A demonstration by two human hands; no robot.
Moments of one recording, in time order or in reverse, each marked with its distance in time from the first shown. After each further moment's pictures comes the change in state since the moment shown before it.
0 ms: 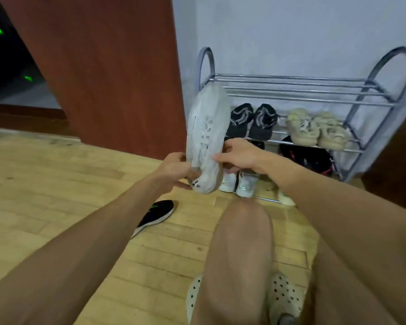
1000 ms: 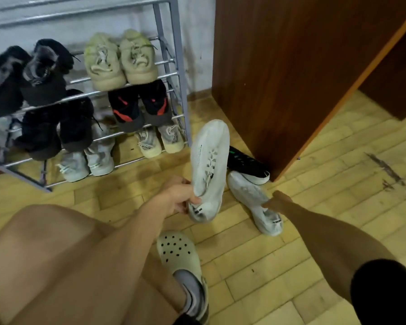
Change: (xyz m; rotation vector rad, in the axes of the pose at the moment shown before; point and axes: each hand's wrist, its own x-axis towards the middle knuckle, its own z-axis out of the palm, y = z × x) left_hand 0.014 -0.032 0.399 0.347 -0.621 -0.329; right_hand -0.265 0.498 -0.097 0.082 0.348 1.207
